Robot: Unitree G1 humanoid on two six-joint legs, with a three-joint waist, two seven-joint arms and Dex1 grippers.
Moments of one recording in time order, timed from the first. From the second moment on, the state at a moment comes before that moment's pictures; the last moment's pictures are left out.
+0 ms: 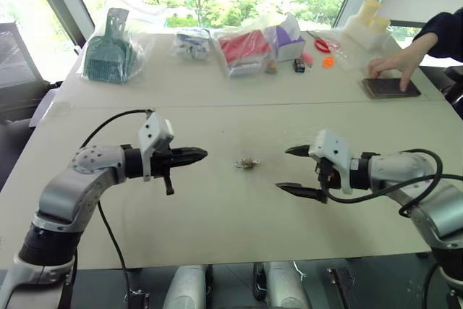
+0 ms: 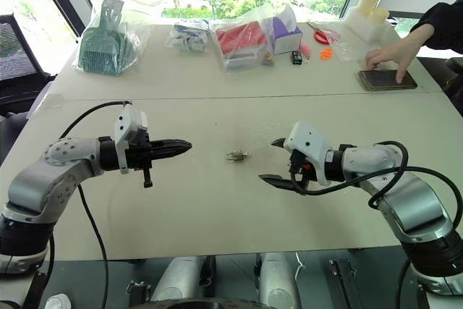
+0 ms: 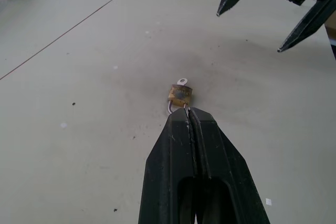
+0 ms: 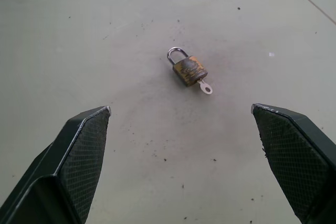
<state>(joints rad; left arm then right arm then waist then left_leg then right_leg) -0.33 0.72 -0.01 -0.30 -0.53 0.58 -0.99 -0.29 -0.88 0.05 -0.48 0.43 0.68 0.91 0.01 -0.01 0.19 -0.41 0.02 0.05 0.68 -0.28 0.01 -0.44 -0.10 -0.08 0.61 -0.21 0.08</state>
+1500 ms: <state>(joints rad) -0.52 0.45 -0.28 0.14 -0.22 0.19 -1.03 -0.30 -0.85 0.07 -0.47 0.38 0.67 0.86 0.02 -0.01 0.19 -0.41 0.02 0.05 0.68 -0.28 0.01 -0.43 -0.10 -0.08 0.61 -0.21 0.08</state>
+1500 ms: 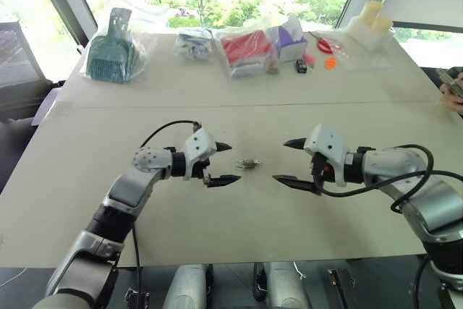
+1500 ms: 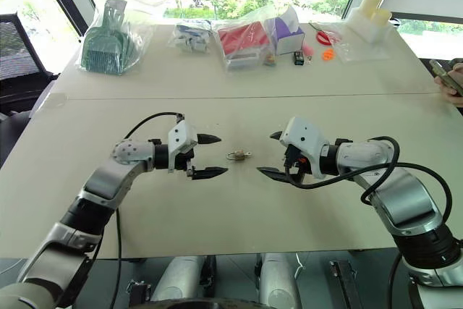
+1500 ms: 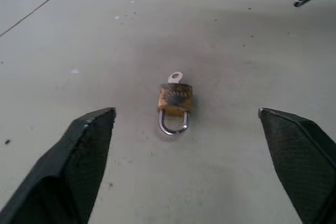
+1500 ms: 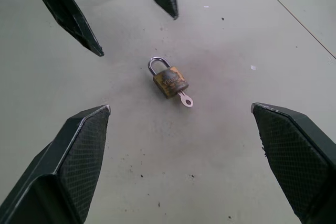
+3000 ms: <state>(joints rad) -0.62 0.40 -0.25 0.14 -0.20 0.30 -1.13 -0.34 -0.75 0.31 -0.31 -0.21 0.11 0.63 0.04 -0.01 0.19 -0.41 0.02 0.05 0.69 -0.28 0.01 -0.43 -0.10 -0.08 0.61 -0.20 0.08</state>
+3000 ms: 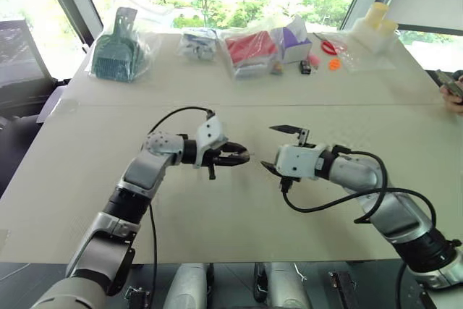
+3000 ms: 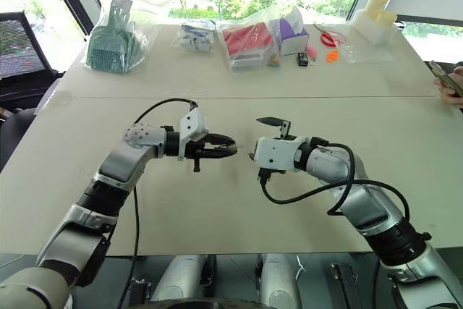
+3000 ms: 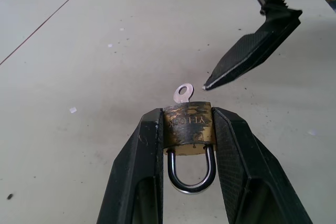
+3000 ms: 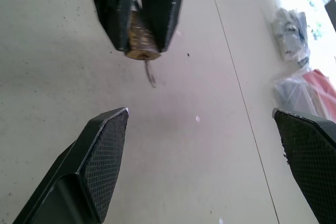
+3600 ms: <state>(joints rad) -0.62 0.42 -0.25 0.10 -0.21 0.32 -1.12 -0.36 -0.65 0.33 -0.29 -0.27 0.08 0.70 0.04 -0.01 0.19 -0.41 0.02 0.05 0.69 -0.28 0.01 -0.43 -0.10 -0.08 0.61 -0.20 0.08</state>
